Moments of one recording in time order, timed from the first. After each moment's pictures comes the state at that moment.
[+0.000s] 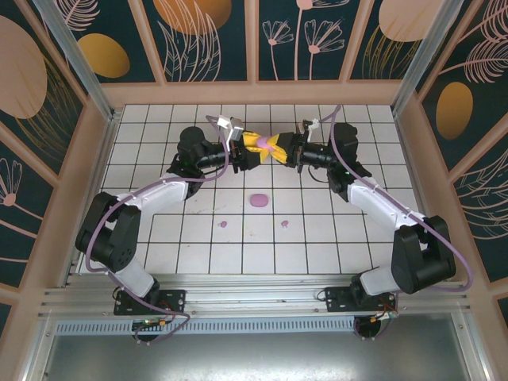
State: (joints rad) left arm -0.49 1.66 1.03 0.71 0.89 -0.32; right arm 0.37 1.41 0.94 0.41 -0.92 1.49
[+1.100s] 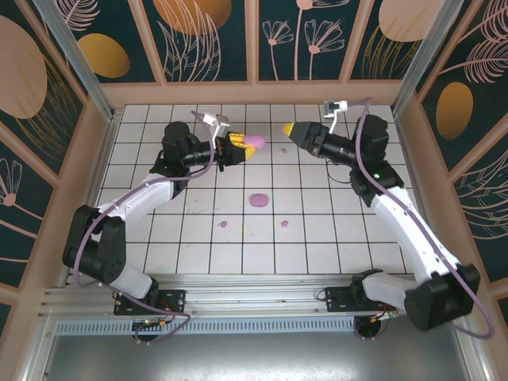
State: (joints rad) left arm -0.41 1.54 1.02 0.49 0.96 -0.27; right arm 0.34 1.14 1.09 0.01 -0.73 0.79
